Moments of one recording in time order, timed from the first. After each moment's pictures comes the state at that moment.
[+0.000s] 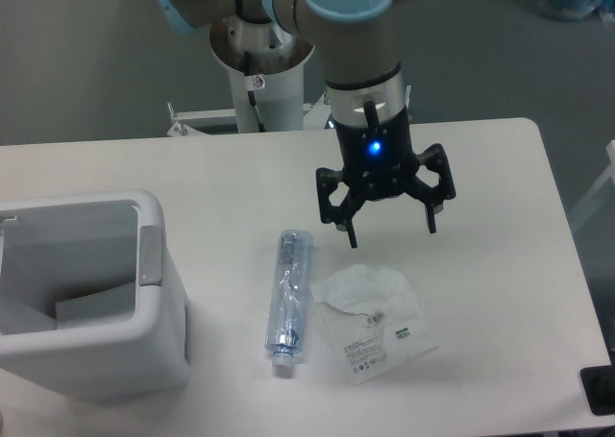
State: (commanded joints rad) arm 2.48 -1.77 -1.52 -0.91 1.60 0.42
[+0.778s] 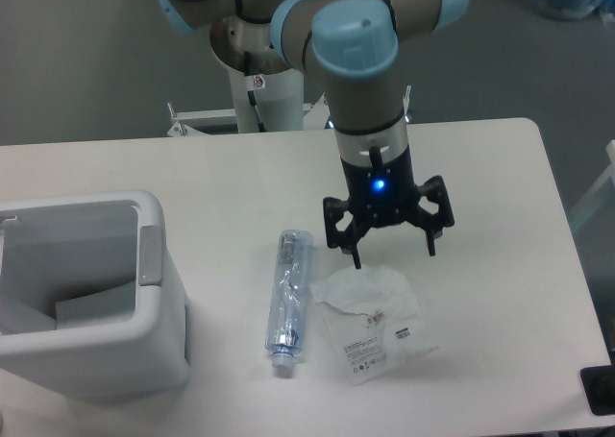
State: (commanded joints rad) arm 2.47 -1.86 -1.61 -0.79 1.60 0.39
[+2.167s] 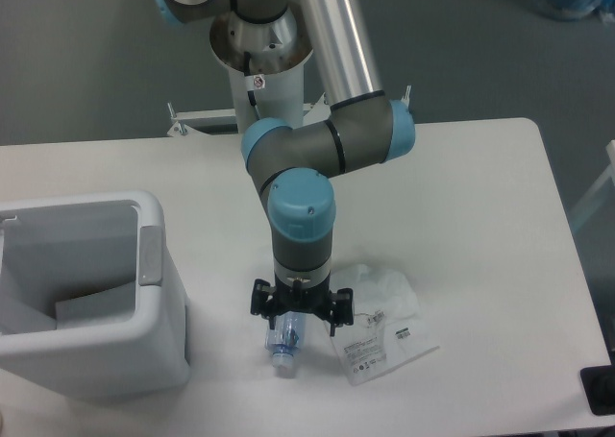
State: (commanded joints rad) arm 2.32 -2.09 -1.61 -0.80 1.50 0.47
